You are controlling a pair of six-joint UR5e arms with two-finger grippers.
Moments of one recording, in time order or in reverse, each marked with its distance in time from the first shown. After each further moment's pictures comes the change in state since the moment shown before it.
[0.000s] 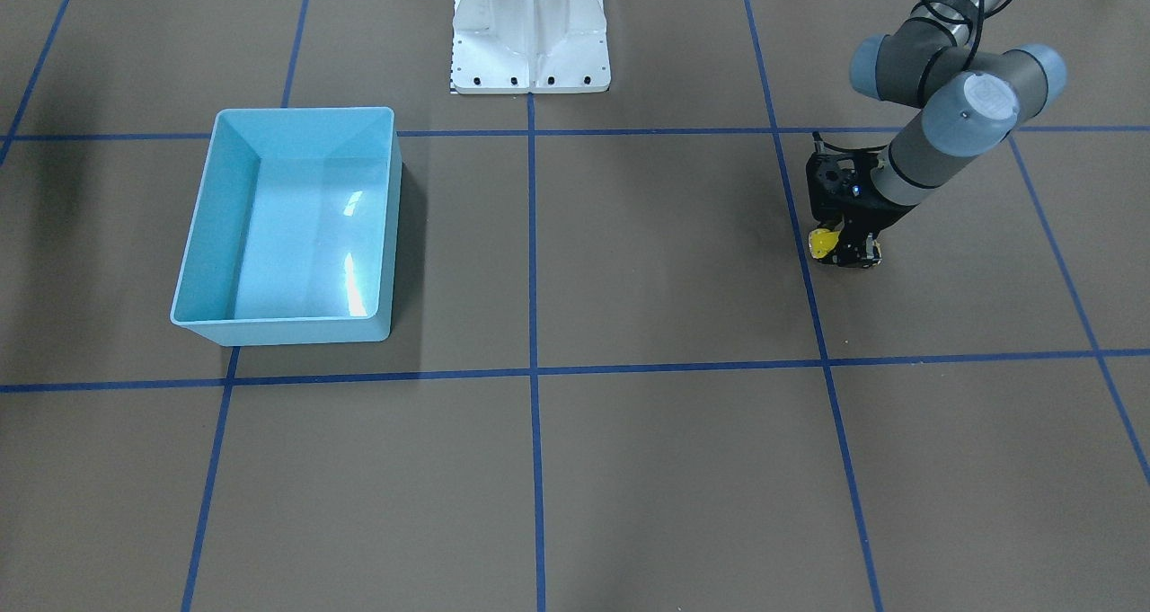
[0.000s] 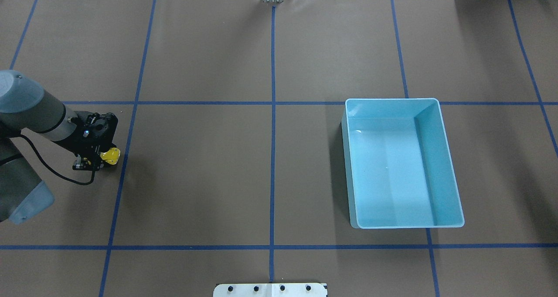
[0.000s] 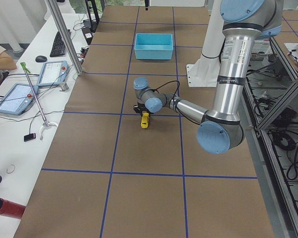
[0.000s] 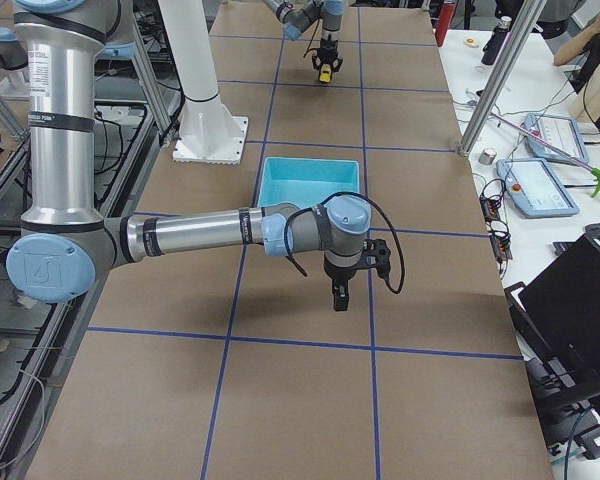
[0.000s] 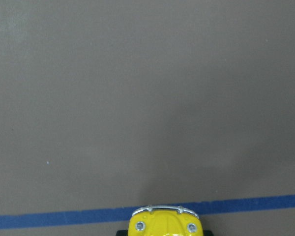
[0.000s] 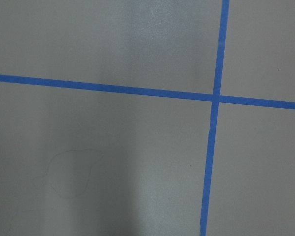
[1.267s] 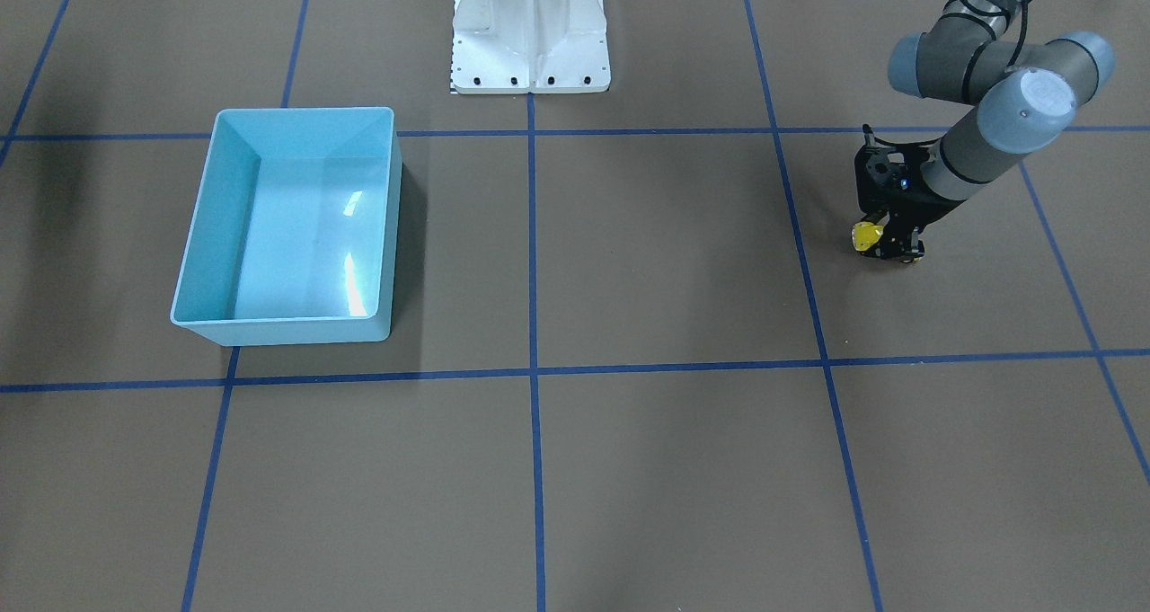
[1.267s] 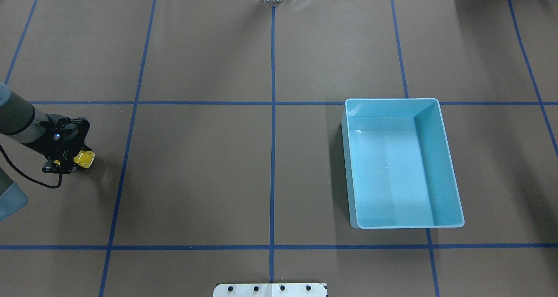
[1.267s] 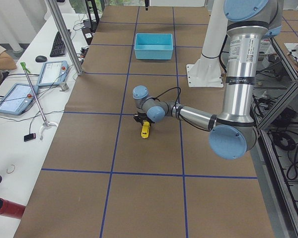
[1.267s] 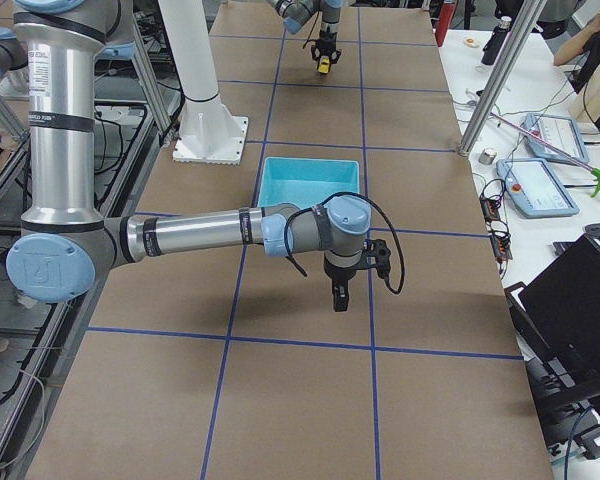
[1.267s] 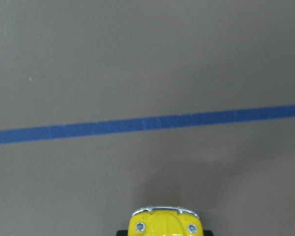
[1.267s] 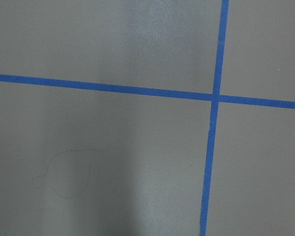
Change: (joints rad) left arm -0.051 0.083 0.000 -0.016 -0.028 0.125; right arm 0.000 0.000 -0.001 0.000 0.000 0.000
